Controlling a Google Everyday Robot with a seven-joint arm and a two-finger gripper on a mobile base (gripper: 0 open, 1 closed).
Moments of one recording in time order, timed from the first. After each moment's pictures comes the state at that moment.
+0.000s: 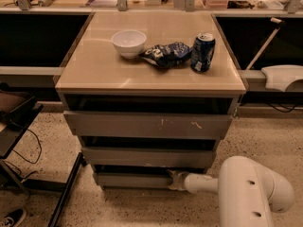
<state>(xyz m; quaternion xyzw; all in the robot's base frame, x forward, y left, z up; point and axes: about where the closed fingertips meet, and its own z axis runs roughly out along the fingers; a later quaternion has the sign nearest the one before) 0.623 -0.118 0.143 -0.73 0.60 -0.05 0.32</state>
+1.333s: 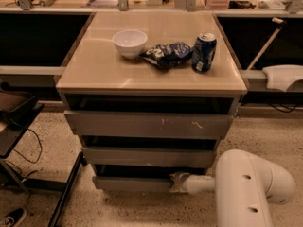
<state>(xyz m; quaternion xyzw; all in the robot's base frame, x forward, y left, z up) 0.616 -0.121 0.158 -0.73 0.60 -0.06 0.32</state>
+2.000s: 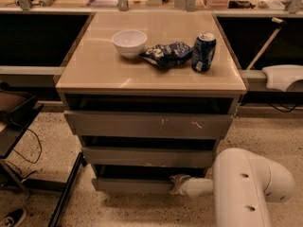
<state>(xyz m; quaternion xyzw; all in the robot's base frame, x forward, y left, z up) 0.604 -0.124 0.157 -0.73 0.60 -0.07 0.32</state>
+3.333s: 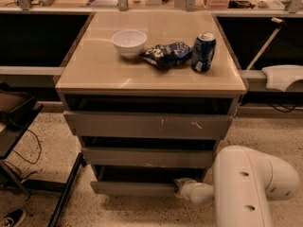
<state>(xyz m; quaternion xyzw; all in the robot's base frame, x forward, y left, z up) 0.582 -0.147 0.165 -0.73 0.60 -0.10 0.32</state>
